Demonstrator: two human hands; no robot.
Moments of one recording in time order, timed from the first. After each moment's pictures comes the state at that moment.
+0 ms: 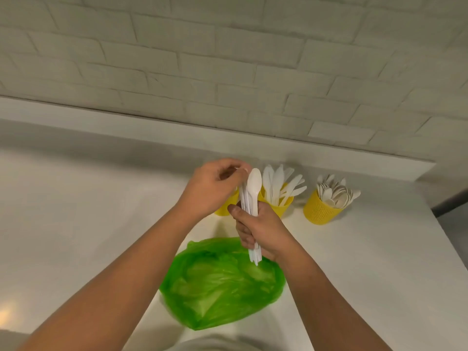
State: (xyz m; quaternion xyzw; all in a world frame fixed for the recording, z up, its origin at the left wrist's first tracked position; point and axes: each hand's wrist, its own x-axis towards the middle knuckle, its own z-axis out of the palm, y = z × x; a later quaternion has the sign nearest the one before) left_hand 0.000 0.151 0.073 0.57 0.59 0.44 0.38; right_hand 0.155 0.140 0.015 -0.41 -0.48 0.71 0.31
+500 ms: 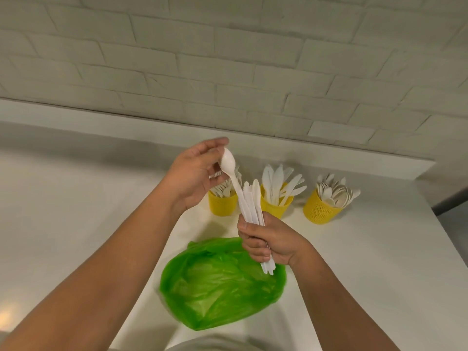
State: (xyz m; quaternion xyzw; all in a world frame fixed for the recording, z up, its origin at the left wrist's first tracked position) left_hand -0.023 0.167 0.090 0.33 0.45 0.55 0.63; right_hand 0.186 0.146 0.003 -0.28 -0.48 0.81 0.18
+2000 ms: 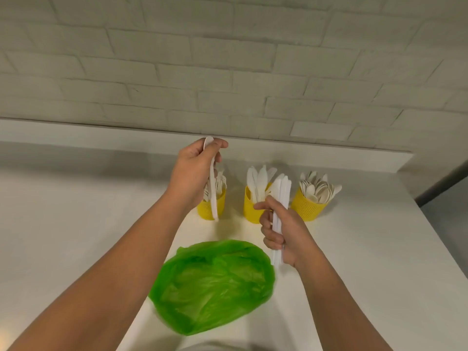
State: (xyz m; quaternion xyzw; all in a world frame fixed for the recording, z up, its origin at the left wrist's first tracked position) left_hand 0.018 0.179 0.095 0.41 0.53 0.58 0.47; right_hand 0.227 0.144 0.013 -0.45 -0.32 0.73 0.41
